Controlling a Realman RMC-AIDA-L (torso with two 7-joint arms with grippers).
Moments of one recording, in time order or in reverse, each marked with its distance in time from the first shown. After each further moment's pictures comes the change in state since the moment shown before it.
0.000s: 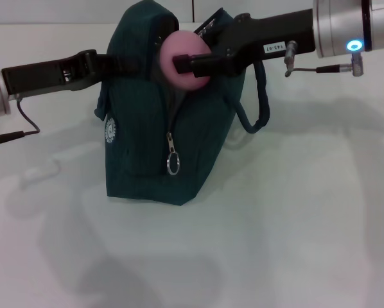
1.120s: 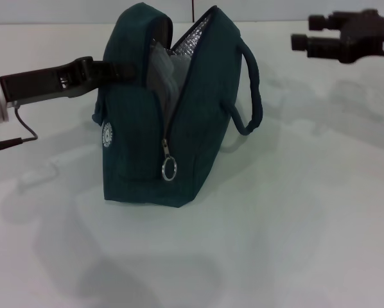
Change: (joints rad) left arm 0.012 0.002 -0.008 -0.025 0.001 -0.006 0.015; right arm -0.283 -0.052 0.161 -0.172 -0.004 0.018 -0.012
